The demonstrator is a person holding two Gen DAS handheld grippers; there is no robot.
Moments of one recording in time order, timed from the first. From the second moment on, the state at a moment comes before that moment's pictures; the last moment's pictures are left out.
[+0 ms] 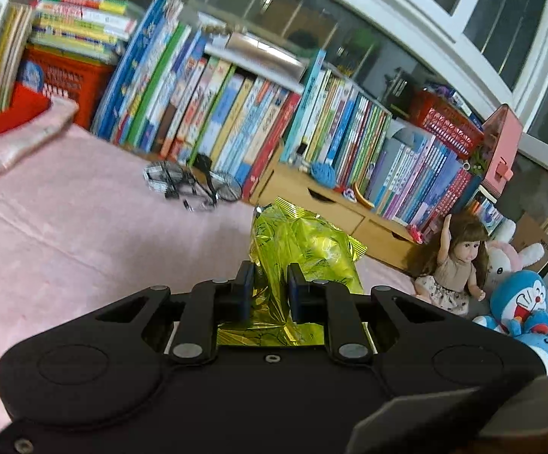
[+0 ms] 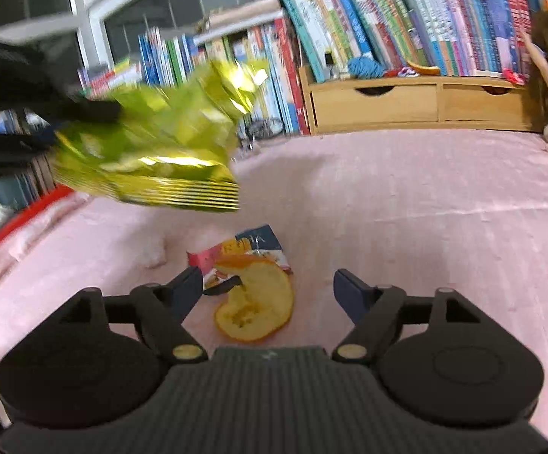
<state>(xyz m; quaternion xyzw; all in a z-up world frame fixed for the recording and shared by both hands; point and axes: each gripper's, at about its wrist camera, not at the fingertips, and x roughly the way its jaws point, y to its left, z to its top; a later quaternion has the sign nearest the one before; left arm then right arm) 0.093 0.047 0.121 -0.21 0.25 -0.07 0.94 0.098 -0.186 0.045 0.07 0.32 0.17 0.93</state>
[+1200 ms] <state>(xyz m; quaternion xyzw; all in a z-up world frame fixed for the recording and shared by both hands) -0.113 0.060 0.095 -0.11 0.22 -0.14 0.96 -0.043 -0.254 0.080 0.10 0.29 0.21 0.93</state>
